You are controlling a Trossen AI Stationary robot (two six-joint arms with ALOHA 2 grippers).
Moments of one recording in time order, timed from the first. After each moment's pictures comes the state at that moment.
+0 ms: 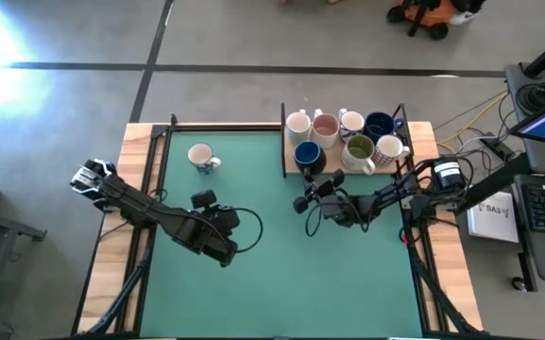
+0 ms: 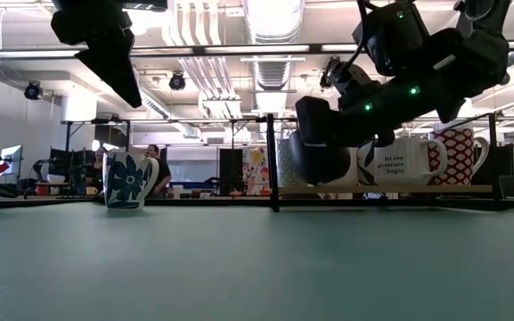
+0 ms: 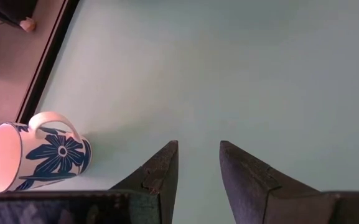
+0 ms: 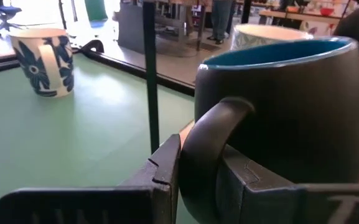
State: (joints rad) left arm -0.44 1.56 1.22 -1.11 -0.65 -0.75; right arm 0.08 1.75 0.60 0.82 0.99 0.25
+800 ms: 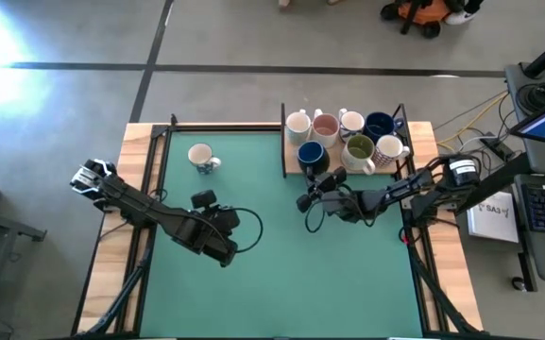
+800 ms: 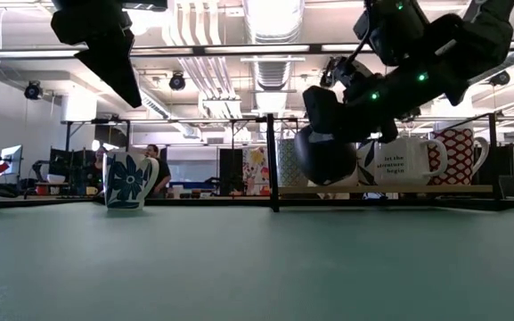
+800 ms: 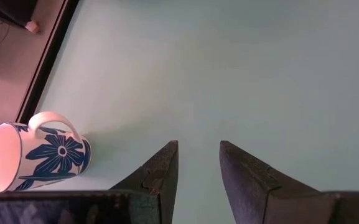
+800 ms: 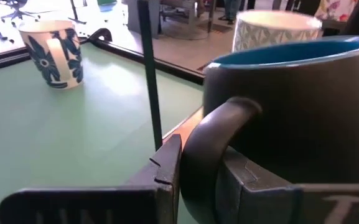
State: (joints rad) left arm -0.44 1.56 1.22 -1.11 -0.65 -0.75; right arm 0.06 1.63 0.60 0.60 0.90 0.37
